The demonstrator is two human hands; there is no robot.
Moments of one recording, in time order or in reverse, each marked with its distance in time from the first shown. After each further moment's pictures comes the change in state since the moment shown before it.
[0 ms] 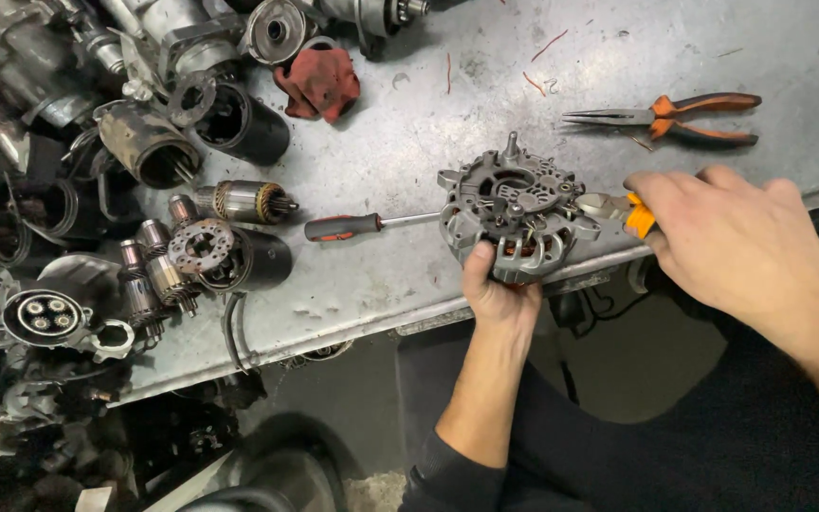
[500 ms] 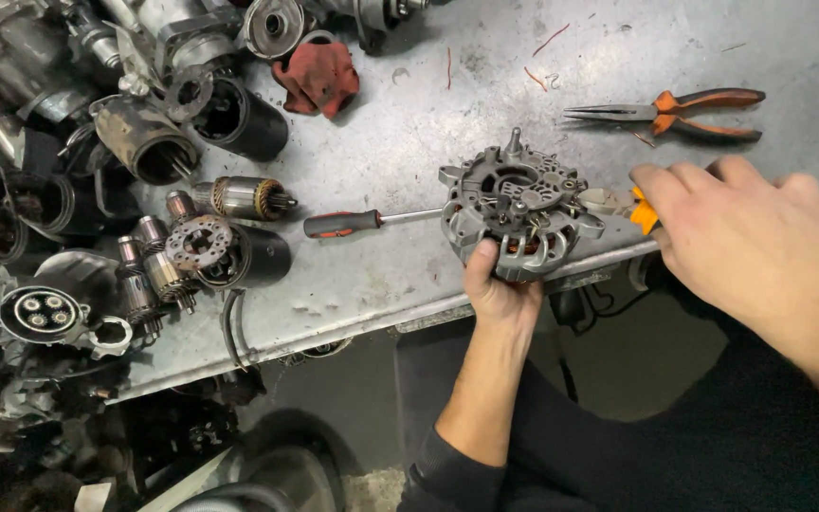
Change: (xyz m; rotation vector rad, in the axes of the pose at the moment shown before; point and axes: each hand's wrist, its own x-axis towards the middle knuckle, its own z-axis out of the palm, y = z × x) left_hand 0.001 -0.004 -0.008 0.000 -0.006 0.002; right_hand -0.007 -0.004 -0.004 -0.107 0.089 -0.014
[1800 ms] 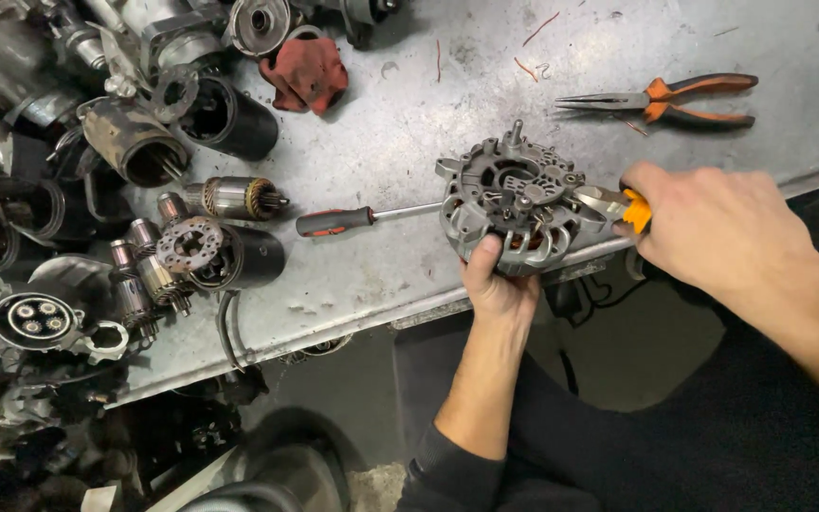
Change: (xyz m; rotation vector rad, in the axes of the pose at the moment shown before) left_hand -0.008 0.004 0.024 0.064 -0.055 0.071; right_hand 0.017 -0.001 0.012 0.186 -0.214 0.098
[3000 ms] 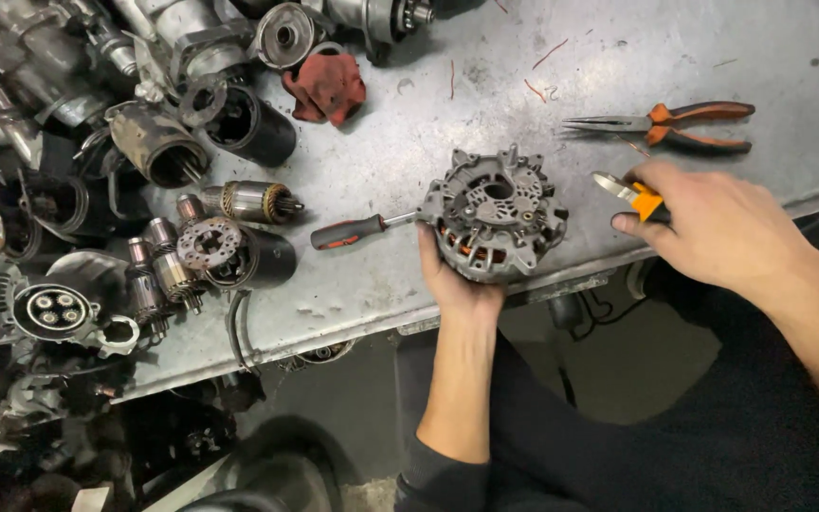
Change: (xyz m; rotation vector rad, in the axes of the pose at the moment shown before) left_hand 0.023 0.048 0.002 -0.002 0.178 -0.105; right_hand 0.013 0.015 0.009 0.302 0.083 -0.035
